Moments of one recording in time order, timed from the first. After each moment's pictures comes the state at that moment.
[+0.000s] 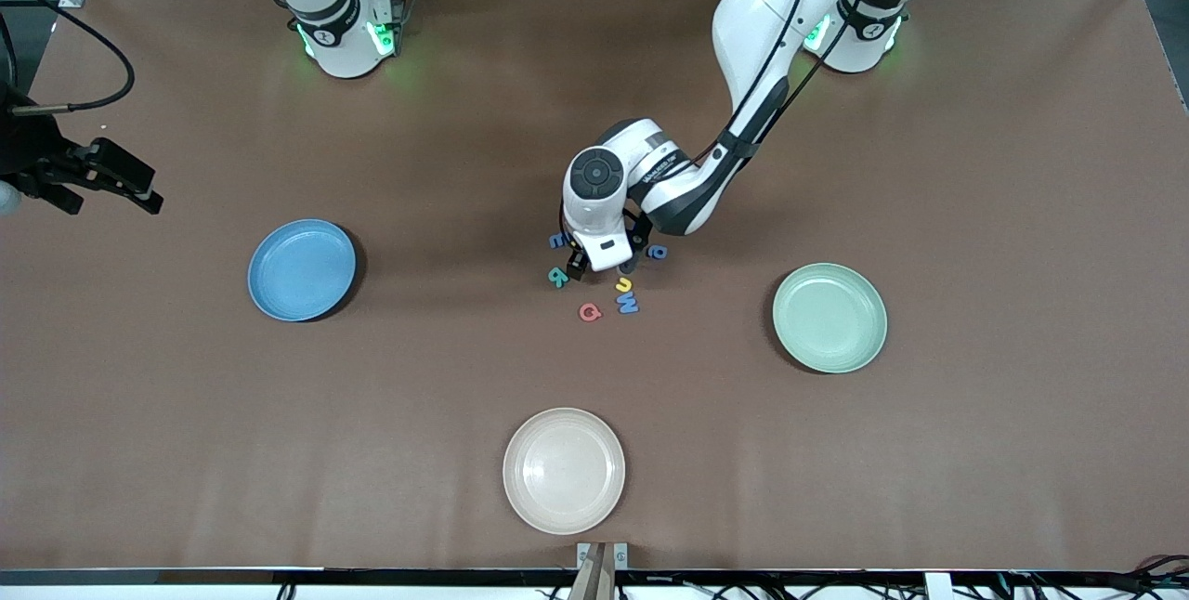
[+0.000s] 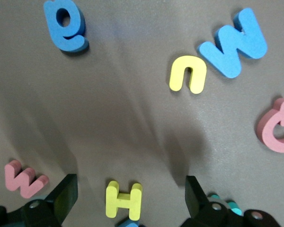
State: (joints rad) left arm -0.67 0.86 -0.23 -1.48 0.08 2.32 -2.06; right arm 0.00 -0.02 -0.01 -1.61 0.04 1.71 0.02
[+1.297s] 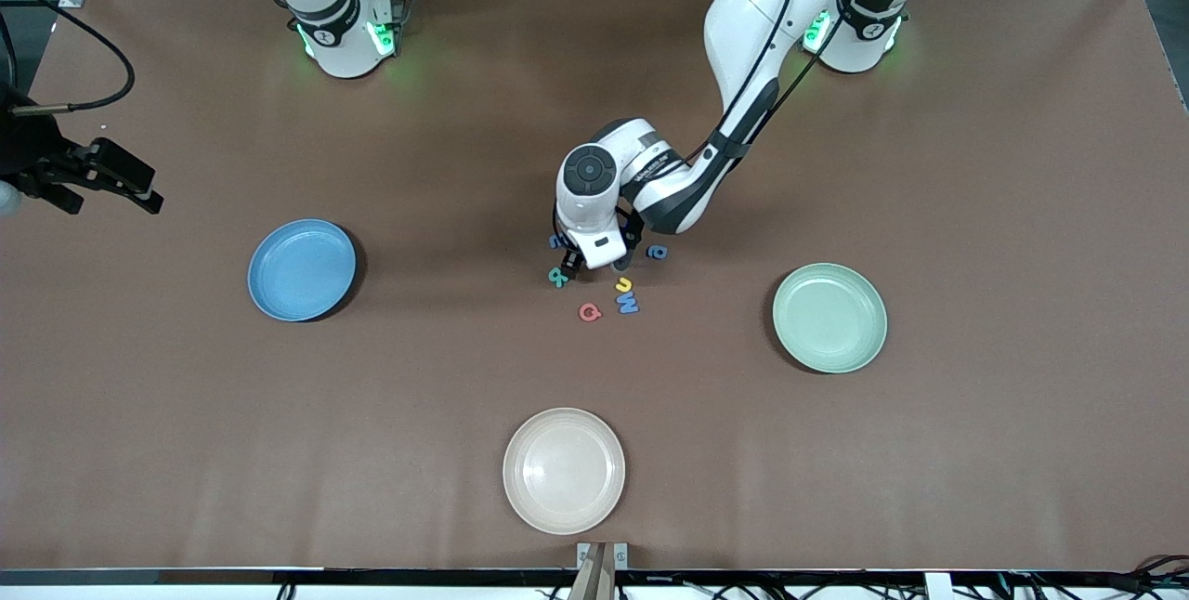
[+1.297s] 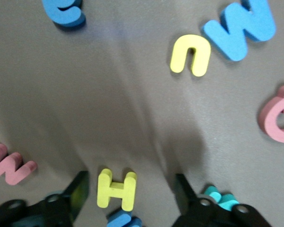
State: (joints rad) left arm -0.70 0.88 -0.22 -1.46 0.08 2.35 -2.11; right arm 0.00 -0.02 -0.01 -1.61 0.04 1.71 0.02
